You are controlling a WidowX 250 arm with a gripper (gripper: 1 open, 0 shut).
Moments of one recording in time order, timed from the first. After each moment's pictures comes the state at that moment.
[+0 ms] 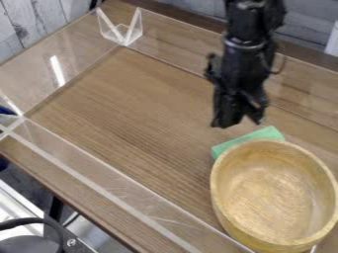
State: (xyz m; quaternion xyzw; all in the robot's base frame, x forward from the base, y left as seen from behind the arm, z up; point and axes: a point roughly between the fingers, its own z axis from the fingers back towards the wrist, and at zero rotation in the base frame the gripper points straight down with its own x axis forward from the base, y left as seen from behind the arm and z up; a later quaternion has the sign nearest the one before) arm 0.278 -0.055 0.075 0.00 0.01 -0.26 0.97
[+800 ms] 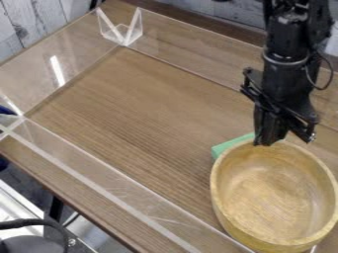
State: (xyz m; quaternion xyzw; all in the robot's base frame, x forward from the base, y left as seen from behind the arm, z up) arm 0.283 -0.098 0.074 -0.04 -0.04 -0.24 0.97
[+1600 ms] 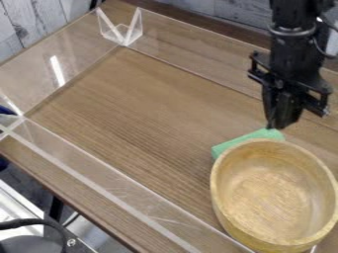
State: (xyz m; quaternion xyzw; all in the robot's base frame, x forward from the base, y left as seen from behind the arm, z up) arm 0.296 -0.085 0.093 -0.09 -0.02 -0.20 0.98
